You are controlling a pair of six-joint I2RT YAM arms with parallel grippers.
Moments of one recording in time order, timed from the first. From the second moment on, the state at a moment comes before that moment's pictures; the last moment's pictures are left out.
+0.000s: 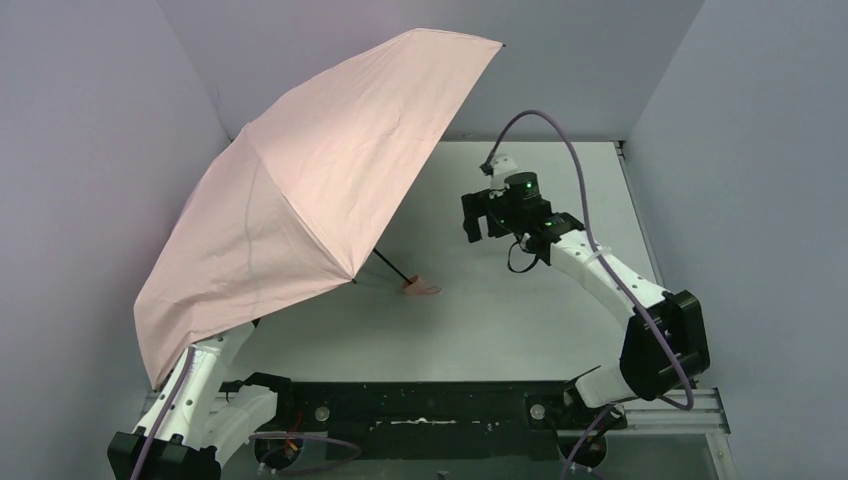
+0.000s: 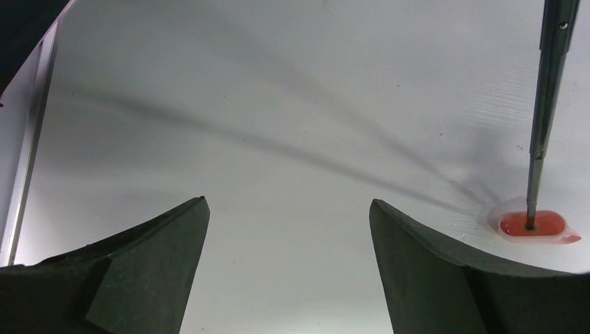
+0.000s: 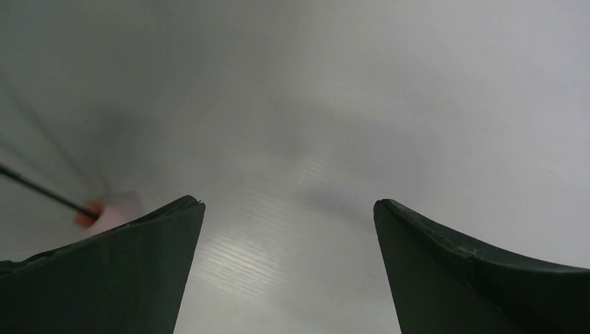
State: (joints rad) left arm -0.21 0.91 0.82 -0.57 -0.26 -0.28; right arm 0.40 1.41 1.08 -0.29 0.02 0.06
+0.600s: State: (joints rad) left arm -0.20 0.91 0.82 -0.56 -0.24 -0.28; right arm 0.66 1.86 1.27 0.31 -0.64 0.27
